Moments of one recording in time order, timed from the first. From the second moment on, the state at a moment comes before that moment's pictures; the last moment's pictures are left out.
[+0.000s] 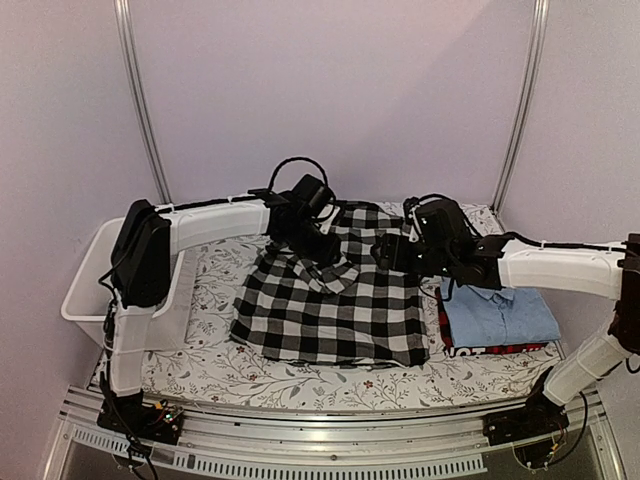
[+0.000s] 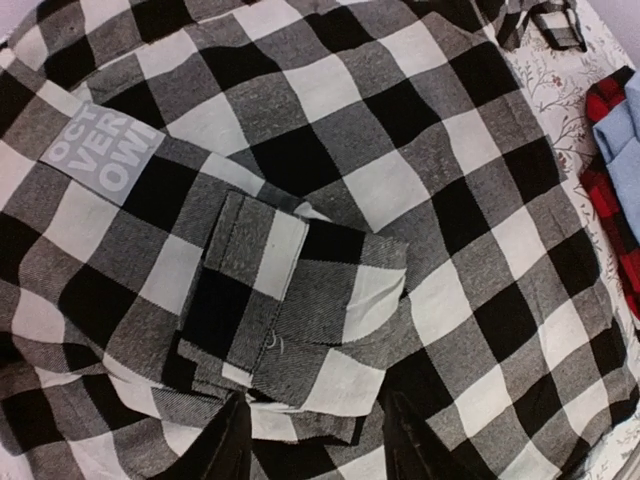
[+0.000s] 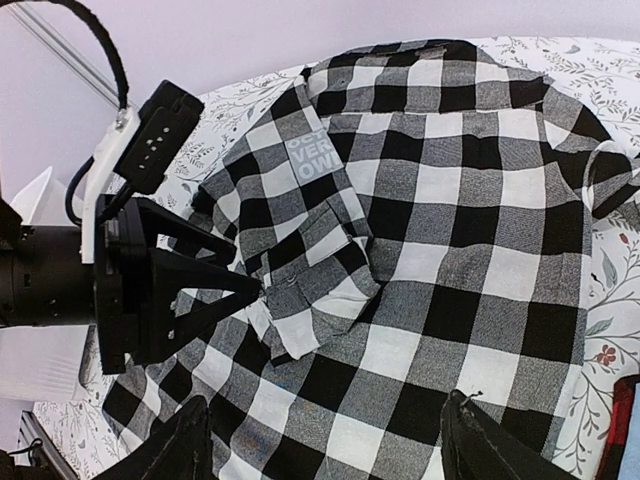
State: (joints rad) left arm -0.77 2.19 1.85 -0.61 0.01 -0.20; right arm 0.77 1.48 0.98 -0.07 0.18 0.63
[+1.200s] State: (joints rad) left arm -0.65 1.56 0.83 -0.51 -0.09 -0.64; right arm 0.89 1.37 0.63 -0.40 0.11 0.92
